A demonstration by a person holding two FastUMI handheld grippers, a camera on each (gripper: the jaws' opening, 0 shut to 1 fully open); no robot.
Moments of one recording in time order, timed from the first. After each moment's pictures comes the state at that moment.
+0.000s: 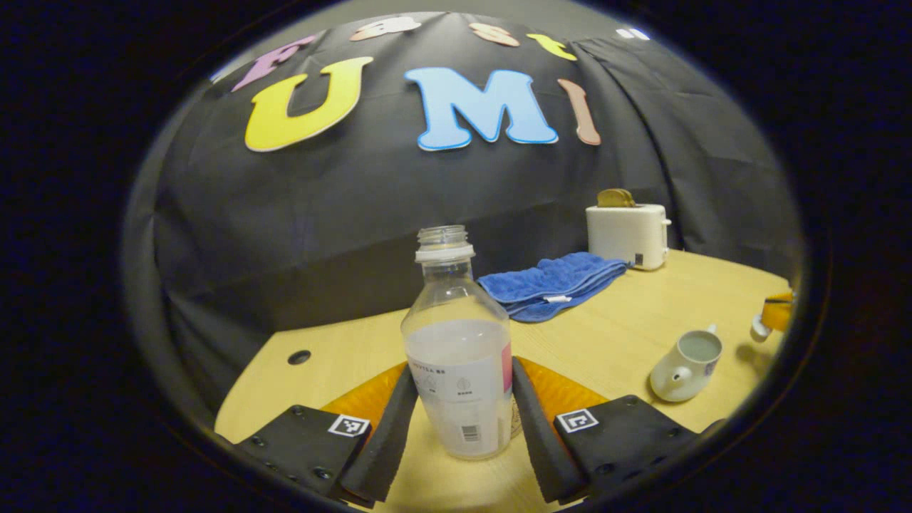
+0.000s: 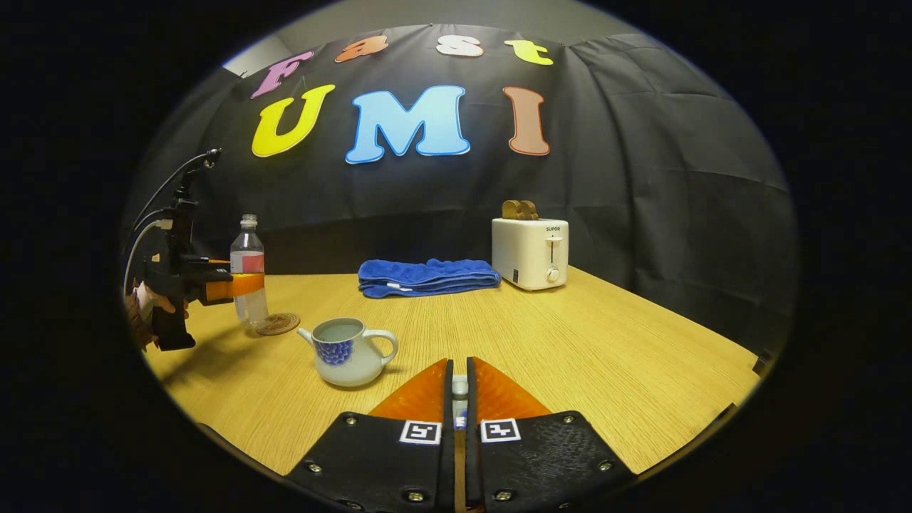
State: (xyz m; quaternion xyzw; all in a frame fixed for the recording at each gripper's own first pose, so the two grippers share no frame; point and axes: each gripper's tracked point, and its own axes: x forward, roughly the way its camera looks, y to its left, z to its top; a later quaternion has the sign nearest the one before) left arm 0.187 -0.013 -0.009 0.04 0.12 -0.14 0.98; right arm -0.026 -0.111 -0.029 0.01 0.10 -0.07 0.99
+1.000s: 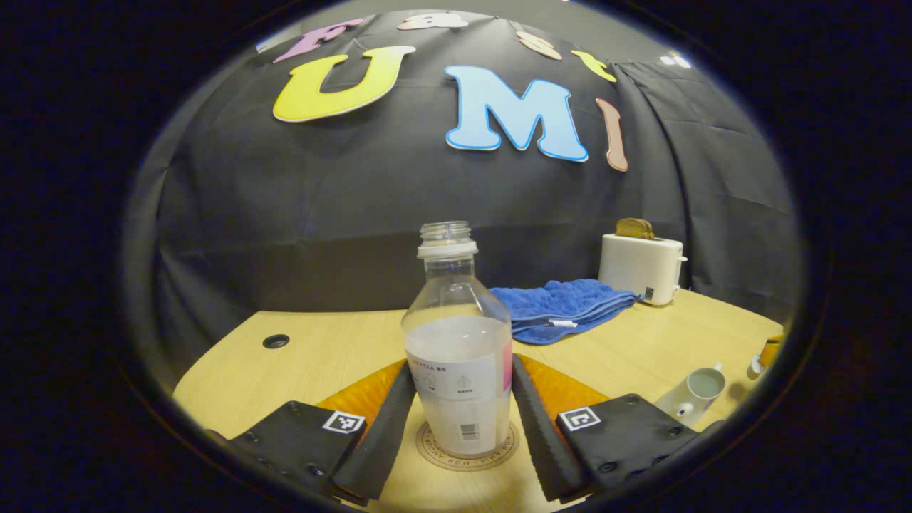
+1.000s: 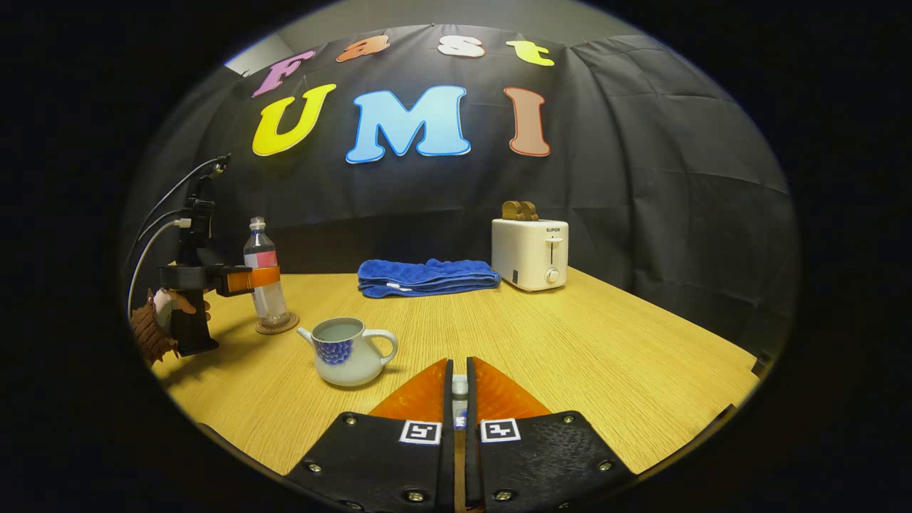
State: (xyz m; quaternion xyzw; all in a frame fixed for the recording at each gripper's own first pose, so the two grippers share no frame) left arm 0.219 -0.018 -0.012 -0.01 0.10 -0.12 0.99; right arm -0.026 -0.112 -0.027 0.02 0.09 -0.08 0.99
